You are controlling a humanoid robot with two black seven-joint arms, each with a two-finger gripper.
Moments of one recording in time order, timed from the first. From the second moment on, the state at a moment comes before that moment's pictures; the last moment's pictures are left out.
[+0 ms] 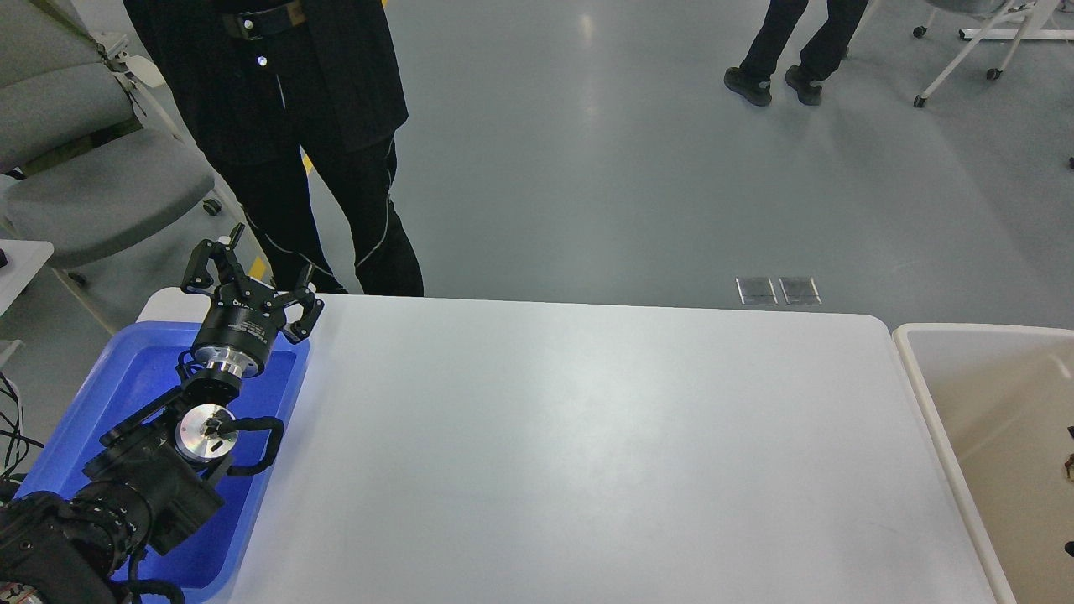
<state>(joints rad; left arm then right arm) -0.71 0.21 -0.74 -0.21 -0.11 -0.64 -0.54 0.60 -0.38 -0.09 -0.09 -0.17 -0.09 0.10</state>
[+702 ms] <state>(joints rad) -0.71 0.21 -0.74 -0.21 -0.11 -0.64 -0.54 0.68 -0.34 -0.04 -0.08 -0.14 -0.01 0.11</state>
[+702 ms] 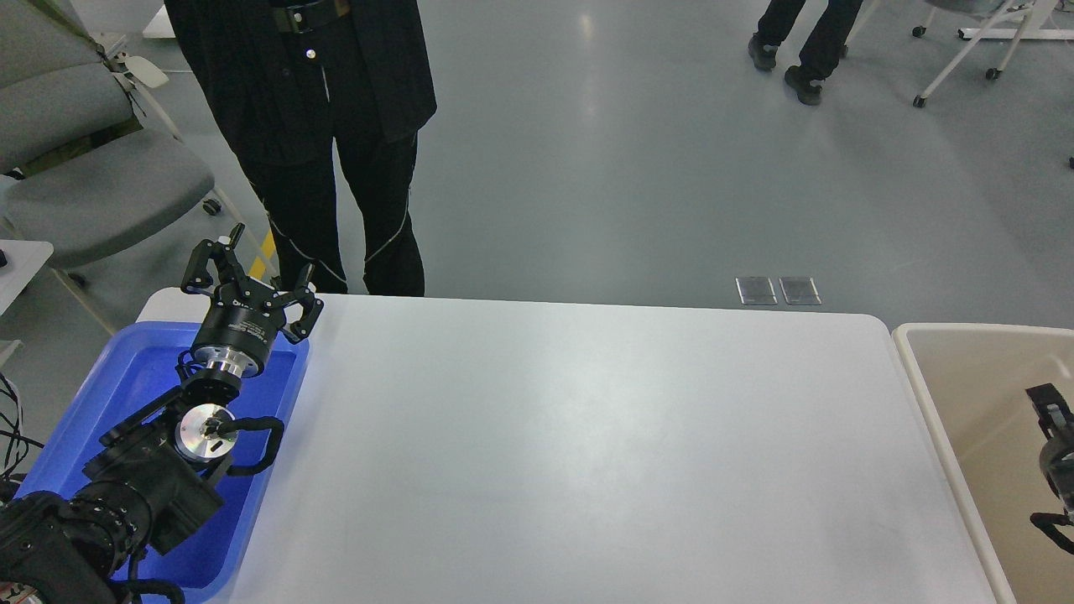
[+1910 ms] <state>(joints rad) -0.71 0.21 -0.74 -0.21 -0.11 -0.64 -0.54 0.53 -0.43 0.76 0.99 -0.25 -0.26 0.51</state>
